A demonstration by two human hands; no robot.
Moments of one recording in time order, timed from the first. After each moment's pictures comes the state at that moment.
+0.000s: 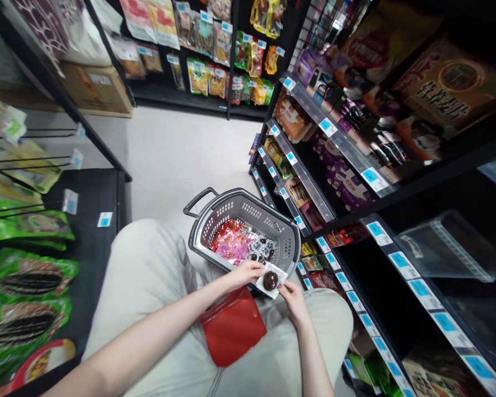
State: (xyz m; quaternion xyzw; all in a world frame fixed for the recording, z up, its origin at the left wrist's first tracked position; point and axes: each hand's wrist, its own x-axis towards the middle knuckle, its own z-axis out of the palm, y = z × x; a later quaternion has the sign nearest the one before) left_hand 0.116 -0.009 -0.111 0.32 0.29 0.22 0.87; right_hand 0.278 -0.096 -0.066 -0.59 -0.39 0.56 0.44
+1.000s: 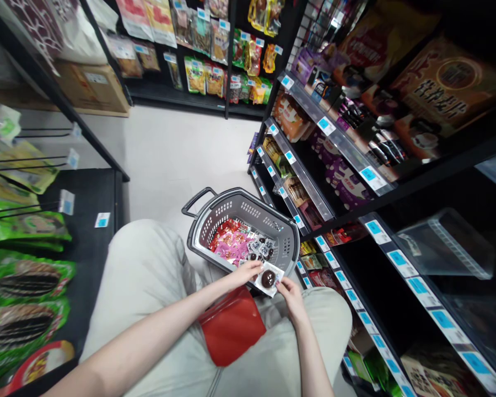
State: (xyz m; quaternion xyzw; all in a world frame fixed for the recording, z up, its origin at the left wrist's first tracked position) left_hand 0.118 -0.009 -0.112 0.43 0.31 0.21 0.82; right_hand 0.277 -0.094 -0.071 -0.61 -0.35 0.56 0.44
